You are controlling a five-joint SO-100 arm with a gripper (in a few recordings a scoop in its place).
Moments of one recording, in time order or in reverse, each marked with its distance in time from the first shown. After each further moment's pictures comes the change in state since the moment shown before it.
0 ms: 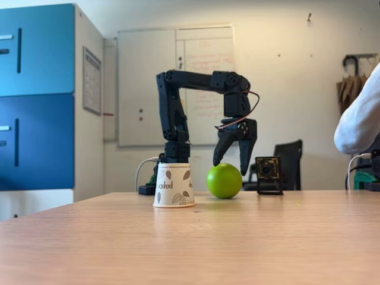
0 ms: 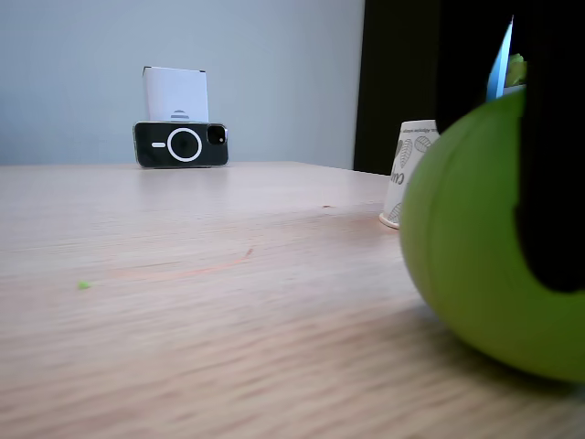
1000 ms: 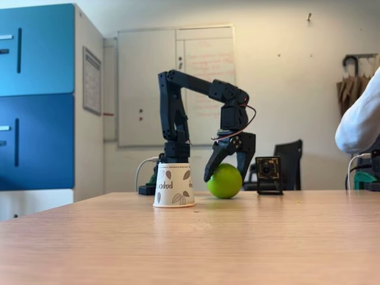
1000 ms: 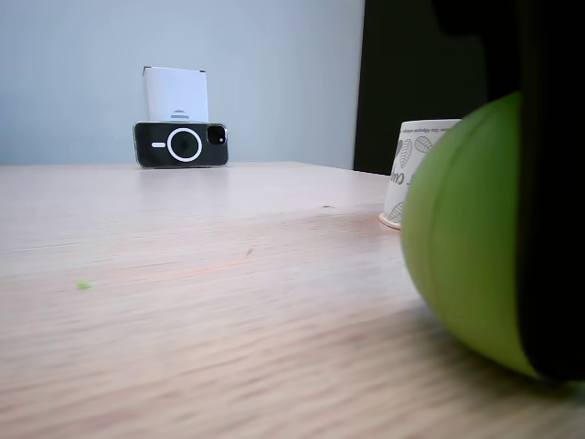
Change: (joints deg) arm 2.1 -0.5 6.7 -5.1 7.2
